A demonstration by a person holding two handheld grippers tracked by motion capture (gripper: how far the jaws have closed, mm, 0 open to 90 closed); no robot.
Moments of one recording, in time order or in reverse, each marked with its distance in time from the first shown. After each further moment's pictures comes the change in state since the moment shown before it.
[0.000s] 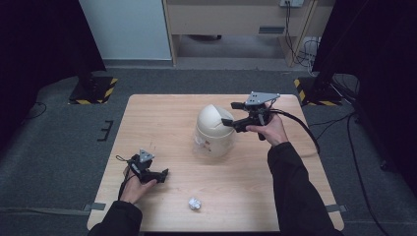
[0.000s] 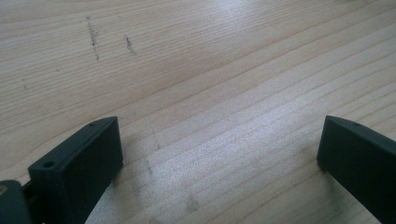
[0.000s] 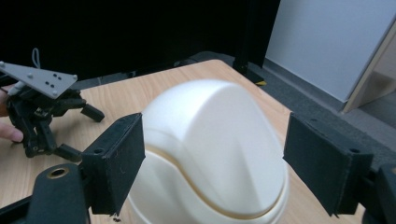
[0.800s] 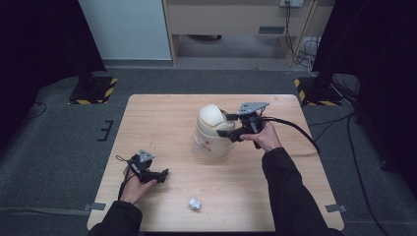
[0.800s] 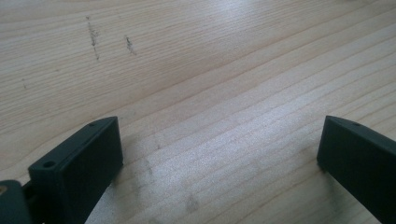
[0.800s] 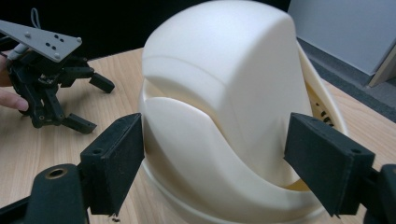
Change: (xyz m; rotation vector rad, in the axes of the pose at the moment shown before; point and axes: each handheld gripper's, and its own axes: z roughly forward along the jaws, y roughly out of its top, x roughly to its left) left arm 0.000 0.000 0.000 0.000 0.000 0.000; right arm 0.010 -0.027 0.023 0.100 0.049 0.029
